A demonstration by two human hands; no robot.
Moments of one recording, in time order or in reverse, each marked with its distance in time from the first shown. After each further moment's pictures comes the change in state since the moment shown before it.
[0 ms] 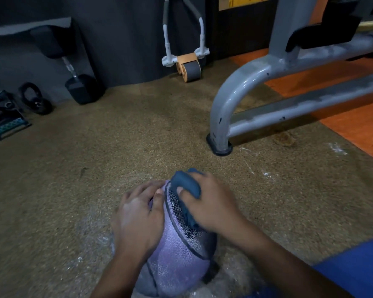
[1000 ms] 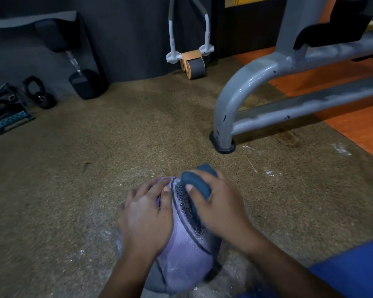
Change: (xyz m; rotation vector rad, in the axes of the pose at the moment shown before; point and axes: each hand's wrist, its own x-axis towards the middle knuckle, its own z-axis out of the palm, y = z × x) left_hand -0.012 0.012 -0.001 0.083 0.009 -0.008; right_hand -0.012 0.011 0.010 0.114 0.140 -0.012
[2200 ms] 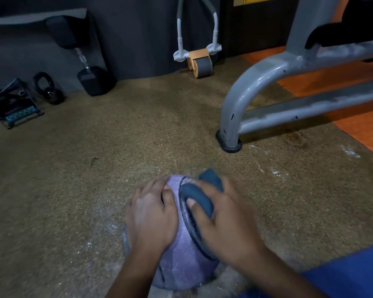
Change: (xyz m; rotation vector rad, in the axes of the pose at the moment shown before) left_hand -0.005 -0.005 0.001 -0.034 0.040 -0.052; right_hand -0.038 -0.035 -0.014 -0.236 -0.097 -0.056
